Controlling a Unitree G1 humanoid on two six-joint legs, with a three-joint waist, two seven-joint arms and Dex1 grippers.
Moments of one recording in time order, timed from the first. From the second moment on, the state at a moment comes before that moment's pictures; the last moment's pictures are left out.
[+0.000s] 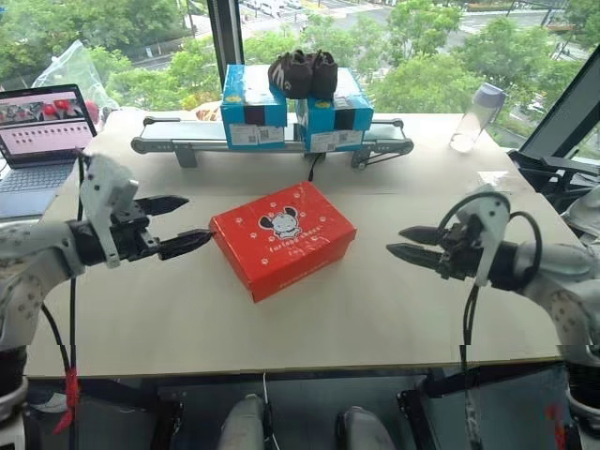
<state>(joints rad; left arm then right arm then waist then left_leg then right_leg) -0.41 1.02 0.29 -0.33 -0.72 0.82 -0.93 -0.33 -0.77 -0.15 -0.42 0.60 0.83 0.78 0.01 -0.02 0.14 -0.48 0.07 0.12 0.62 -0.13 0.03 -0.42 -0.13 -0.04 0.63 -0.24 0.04</state>
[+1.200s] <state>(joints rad) -0.16 1.29 0.50 -0.46 -0.79 0.98 -1.18 -0.56 -0.39 0.22 0.07 0.30 0.55 0.80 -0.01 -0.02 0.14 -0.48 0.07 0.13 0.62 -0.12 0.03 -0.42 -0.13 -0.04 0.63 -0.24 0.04</state>
